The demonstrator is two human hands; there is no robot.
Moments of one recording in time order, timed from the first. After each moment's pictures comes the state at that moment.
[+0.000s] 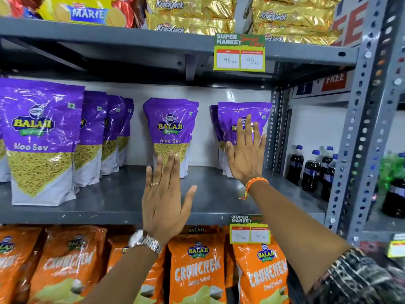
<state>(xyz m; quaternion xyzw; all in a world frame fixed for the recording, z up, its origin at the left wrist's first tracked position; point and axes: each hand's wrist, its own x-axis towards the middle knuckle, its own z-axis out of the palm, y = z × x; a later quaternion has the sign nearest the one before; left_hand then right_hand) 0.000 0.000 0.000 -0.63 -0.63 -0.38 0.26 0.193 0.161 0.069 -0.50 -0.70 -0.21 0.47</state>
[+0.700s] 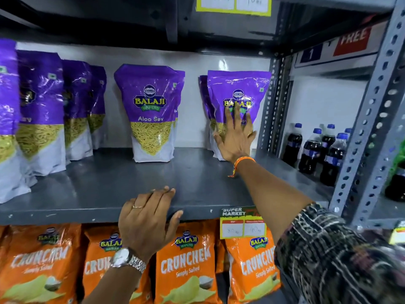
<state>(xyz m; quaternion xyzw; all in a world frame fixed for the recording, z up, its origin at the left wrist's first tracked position) -0.026 0.012 -0.050 -0.58 -0.52 -0.35 0.52 0.171 0.229 0.080 -0.56 -0.72 -0.13 0.39</state>
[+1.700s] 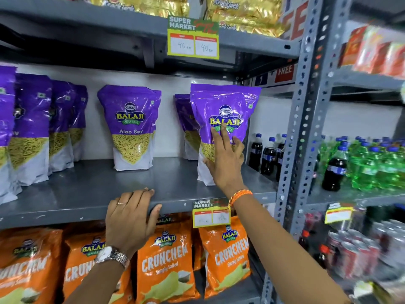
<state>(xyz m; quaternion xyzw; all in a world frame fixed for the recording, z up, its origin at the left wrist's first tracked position) -0.015 -0.010 -0.040 -0.64 -0.58 -0.35 0.37 0.221 0.078 0.077 -0.54 -0.71 -0.13 0.43</state>
